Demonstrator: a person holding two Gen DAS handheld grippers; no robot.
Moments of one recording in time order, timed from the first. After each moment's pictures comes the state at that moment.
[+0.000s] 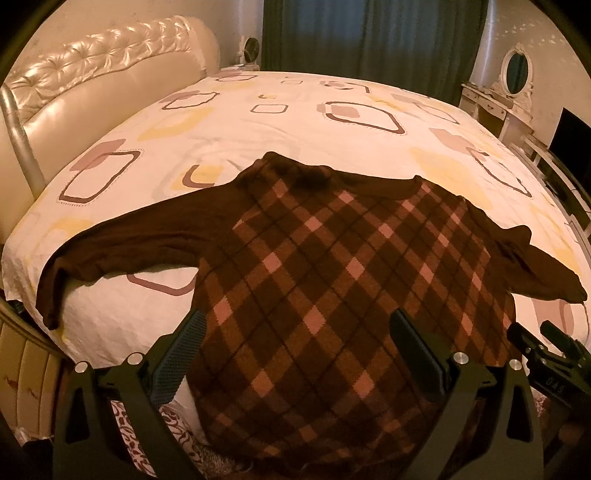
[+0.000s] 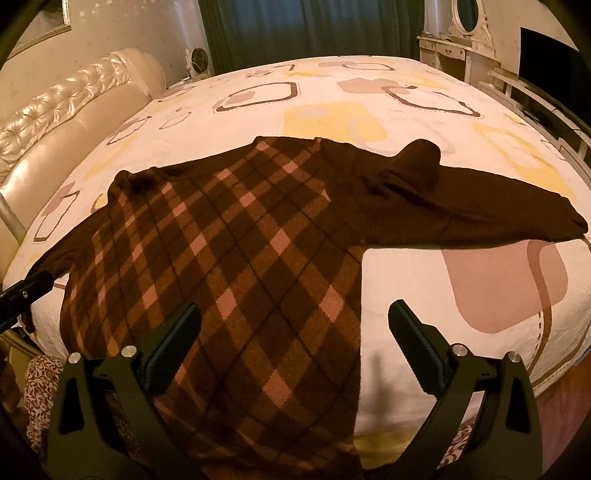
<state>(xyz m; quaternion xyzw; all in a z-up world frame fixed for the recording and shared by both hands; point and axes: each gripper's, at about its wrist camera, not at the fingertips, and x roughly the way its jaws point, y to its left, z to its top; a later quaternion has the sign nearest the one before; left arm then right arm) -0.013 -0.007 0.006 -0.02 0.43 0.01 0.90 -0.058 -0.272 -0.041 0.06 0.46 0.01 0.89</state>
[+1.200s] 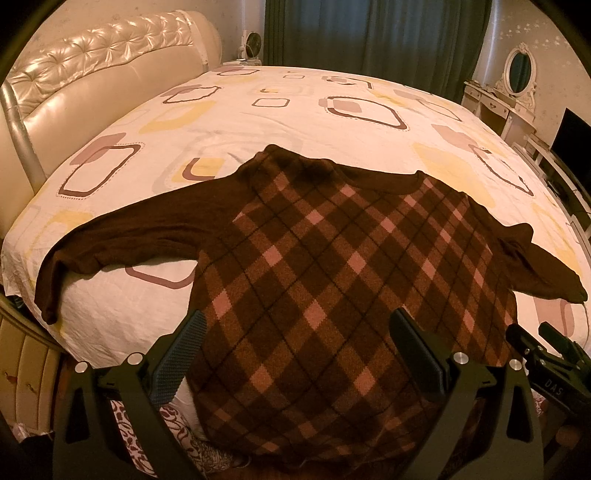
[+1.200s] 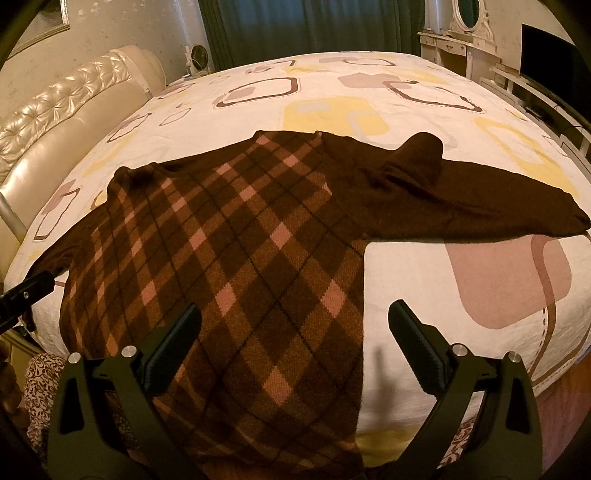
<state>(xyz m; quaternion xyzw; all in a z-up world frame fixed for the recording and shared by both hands) -0.012 -0.005 0.001 -0.03 0.44 0.01 0.90 -0.058 -0.271 -0.046 0.06 0.46 0.01 0.88</state>
